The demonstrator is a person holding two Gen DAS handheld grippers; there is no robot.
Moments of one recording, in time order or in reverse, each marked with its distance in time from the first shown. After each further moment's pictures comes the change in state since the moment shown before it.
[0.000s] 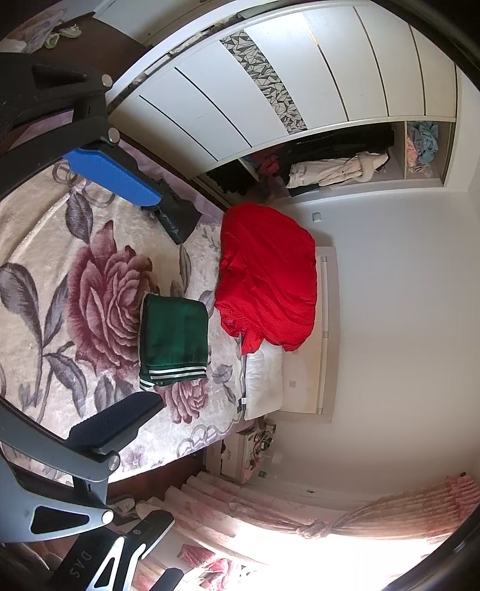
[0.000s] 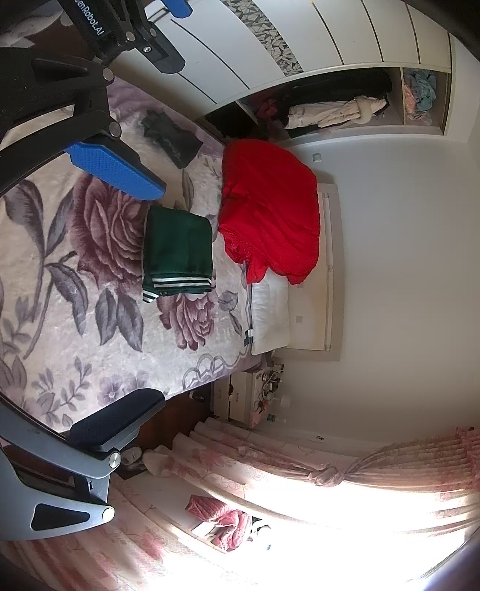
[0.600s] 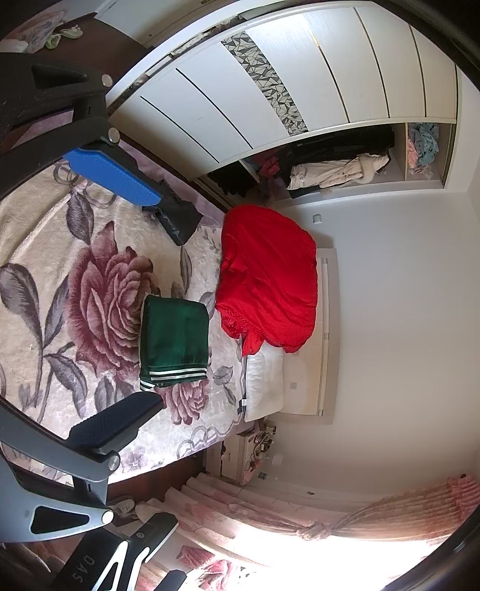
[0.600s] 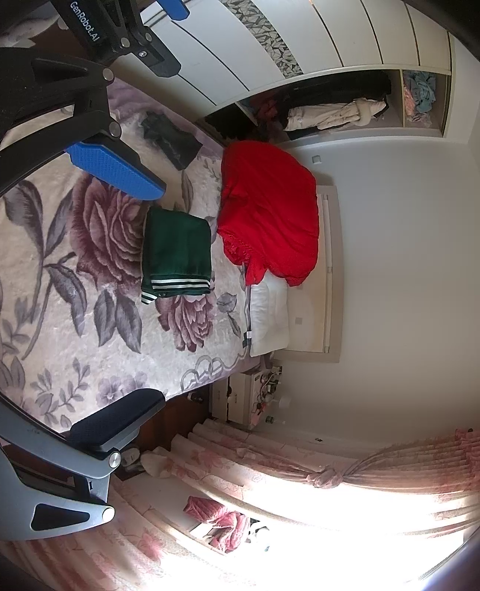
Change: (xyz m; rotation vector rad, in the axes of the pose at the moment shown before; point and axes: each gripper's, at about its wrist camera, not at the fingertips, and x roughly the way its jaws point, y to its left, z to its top) left arm -0.001 -0.002 0.000 0.000 0.000 0.007; right arm -0.011 0.000 -0.009 0.008 -0.003 -0.010
